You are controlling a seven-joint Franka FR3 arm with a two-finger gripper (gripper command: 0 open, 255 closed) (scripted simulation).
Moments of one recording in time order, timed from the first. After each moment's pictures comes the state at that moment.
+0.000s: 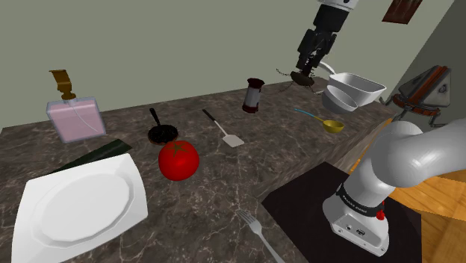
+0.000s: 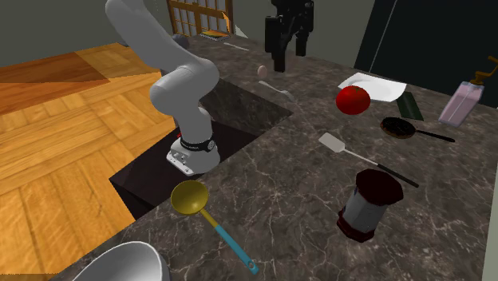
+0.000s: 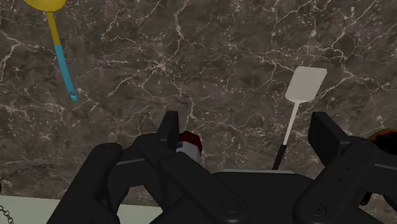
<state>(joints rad) 0.02 -0.80 -0.04 -2.31 0.02 1.60 0.12</state>
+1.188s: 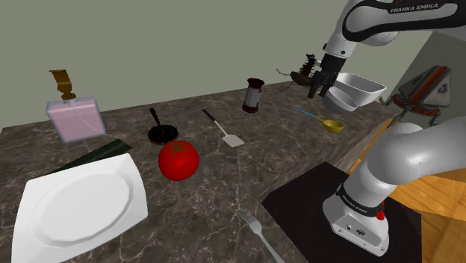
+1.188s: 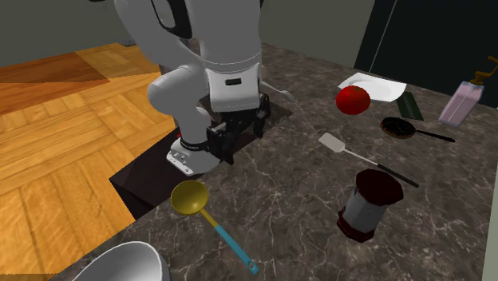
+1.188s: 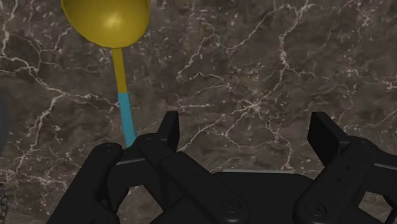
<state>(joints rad) -0.12 -0.73 -0.38 -2.55 -0.13 1.83 -0.15</state>
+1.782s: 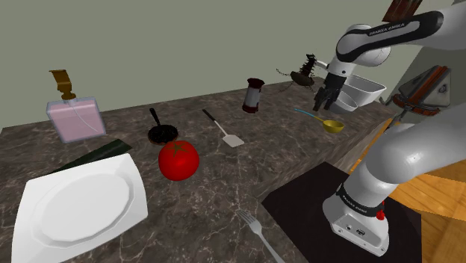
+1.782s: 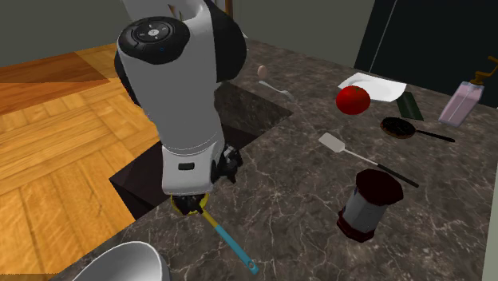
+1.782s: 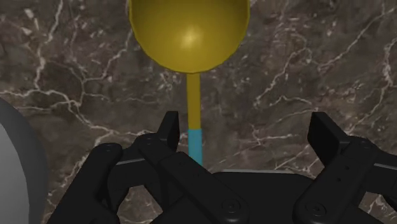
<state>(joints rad) -0.16 -0.53 -0.60 -2.56 -0.19 1.99 -0.33</state>
